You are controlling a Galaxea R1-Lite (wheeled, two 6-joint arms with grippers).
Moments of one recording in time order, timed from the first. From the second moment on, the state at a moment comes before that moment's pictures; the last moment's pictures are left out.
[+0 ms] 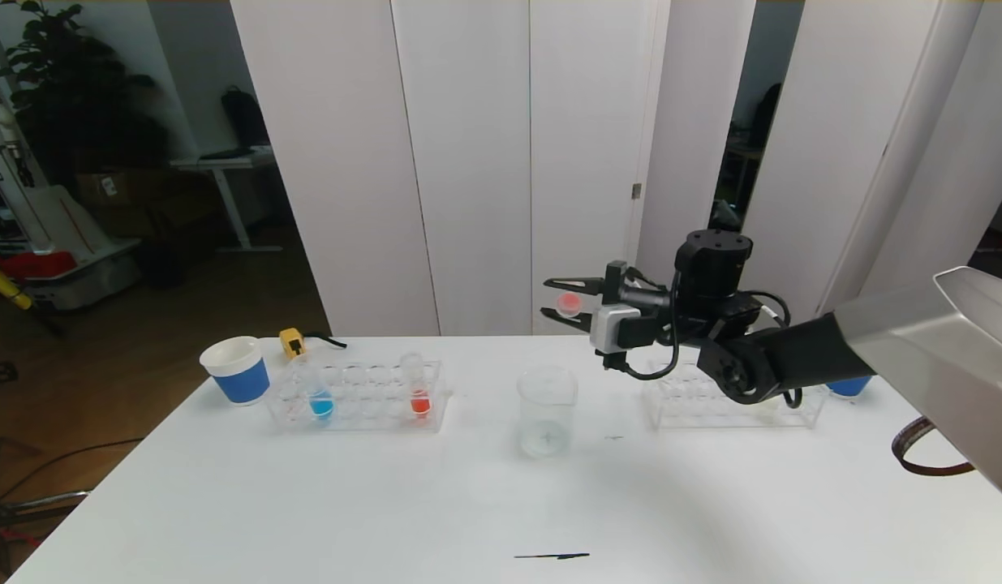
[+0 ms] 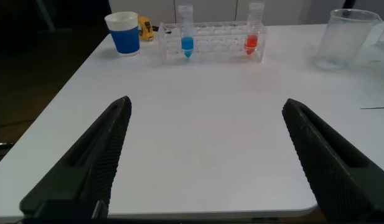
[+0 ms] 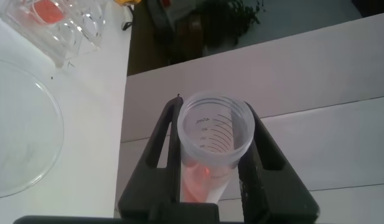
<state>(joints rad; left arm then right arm) 0.00 0.00 0.00 0.01 0.00 0.02 0.38 2.33 -1.51 -0.83 0.79 -1.26</state>
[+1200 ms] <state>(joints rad) 0.00 0.00 0.00 0.01 0.00 0.02 0.40 2.36 -1.52 -0.83 0.73 -1.42</state>
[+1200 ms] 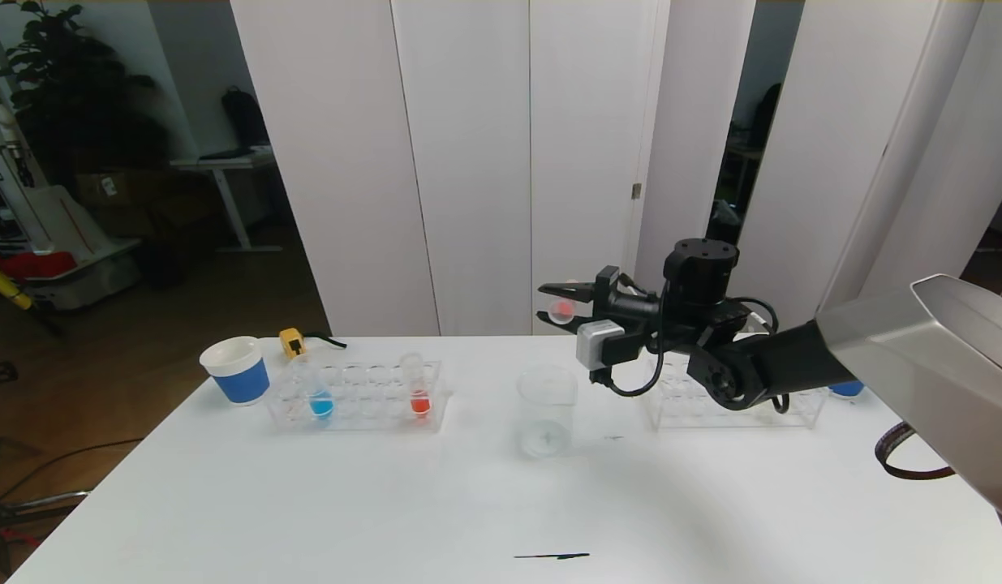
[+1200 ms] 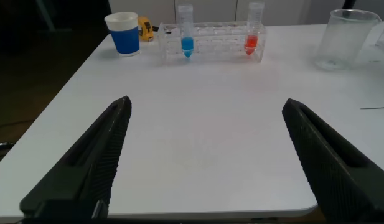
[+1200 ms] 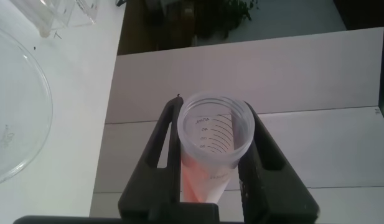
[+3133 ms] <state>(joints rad) 0.00 0.00 0.00 0.01 0.00 0.02 0.40 2.37 -1.55 -0.83 0.73 -1.65</state>
